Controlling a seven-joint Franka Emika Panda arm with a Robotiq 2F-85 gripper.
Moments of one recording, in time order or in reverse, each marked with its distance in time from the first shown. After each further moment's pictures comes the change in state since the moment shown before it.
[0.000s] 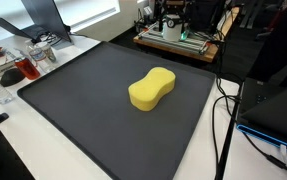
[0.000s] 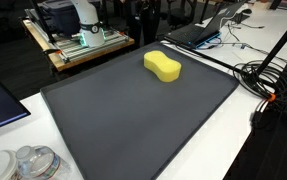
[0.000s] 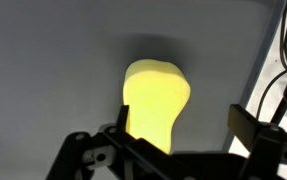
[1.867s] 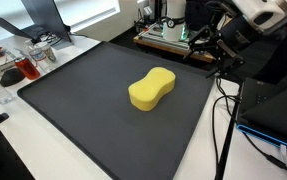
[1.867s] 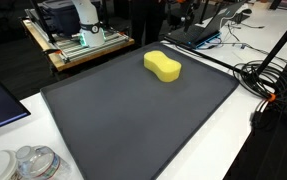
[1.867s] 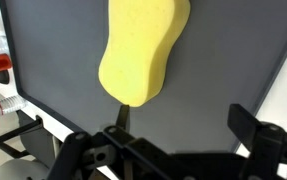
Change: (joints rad) arm 0.285 0.880 0.113 0.978 -0.731 -0.637 0.635
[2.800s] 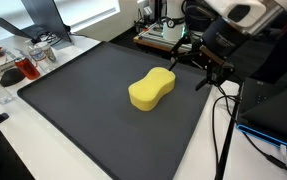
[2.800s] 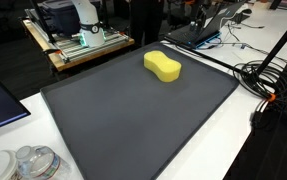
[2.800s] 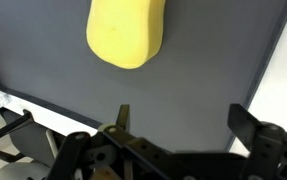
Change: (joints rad) arm -0.094 0.050 -0.017 0.091 -0.007 0.147 0.002
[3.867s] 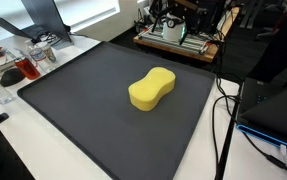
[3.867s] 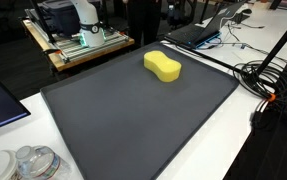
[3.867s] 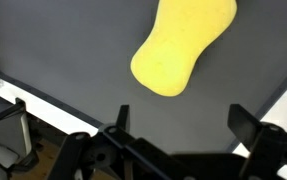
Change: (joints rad) arm -0.228 -0.485 0.082 -0.500 0.161 0.216 -0.391
